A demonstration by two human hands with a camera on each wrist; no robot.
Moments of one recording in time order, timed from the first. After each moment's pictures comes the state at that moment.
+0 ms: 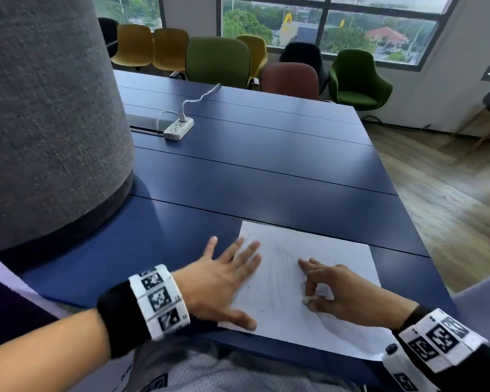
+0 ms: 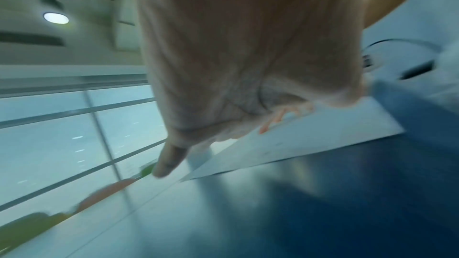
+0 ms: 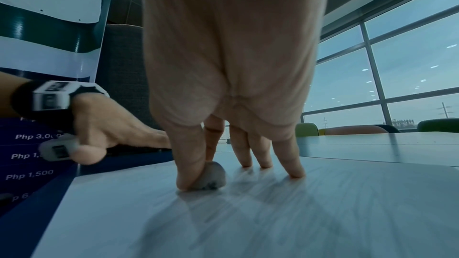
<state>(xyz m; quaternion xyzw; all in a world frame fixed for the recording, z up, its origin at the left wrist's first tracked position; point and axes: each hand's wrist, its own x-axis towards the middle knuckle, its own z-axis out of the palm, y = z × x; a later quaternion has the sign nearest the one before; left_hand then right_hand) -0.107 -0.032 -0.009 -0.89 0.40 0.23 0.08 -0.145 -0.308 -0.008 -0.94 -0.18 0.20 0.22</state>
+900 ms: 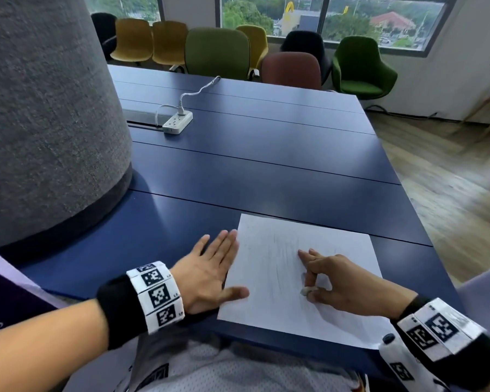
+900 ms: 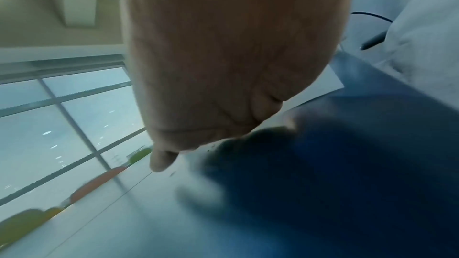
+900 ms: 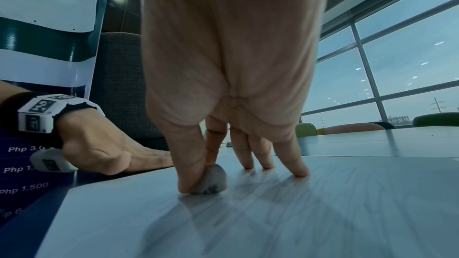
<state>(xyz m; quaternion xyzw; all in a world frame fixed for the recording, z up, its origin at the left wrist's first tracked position) -0.107 -0.024 -0.024 -0.91 0.33 0.21 0.09 -0.148 -0.304 -0.003 -0.93 -0.17 0.20 0.27</state>
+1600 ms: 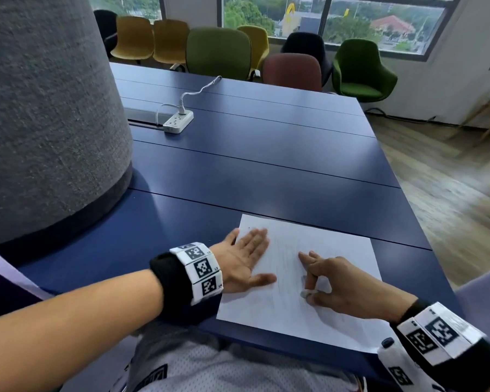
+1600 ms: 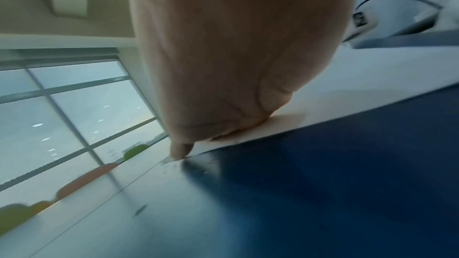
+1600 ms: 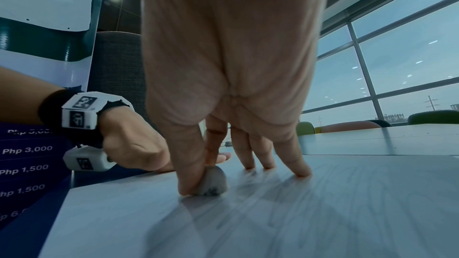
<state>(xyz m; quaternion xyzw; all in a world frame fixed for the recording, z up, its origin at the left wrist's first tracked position) -0.077 -0.069 -0.029 -0.90 0.36 0.23 0.10 -0.147 -0.304 -0.003 -0.93 -0.15 0.20 0.27</state>
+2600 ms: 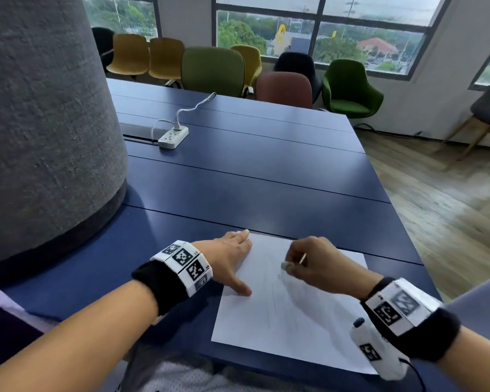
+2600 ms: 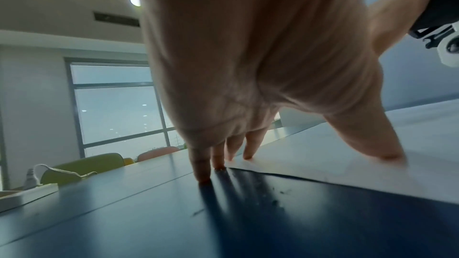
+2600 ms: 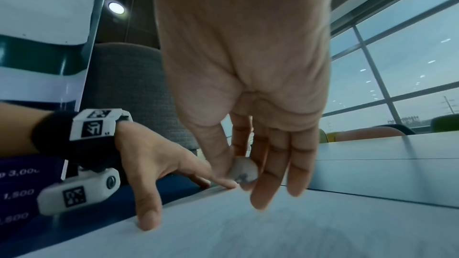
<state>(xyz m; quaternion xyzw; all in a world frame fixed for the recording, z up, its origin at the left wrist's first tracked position) -0.042 -0.059 -0.002 -0.91 0.32 0.25 -0.02 -0.101 -0.279 0.019 -0.96 -0.13 0.08 0.22</state>
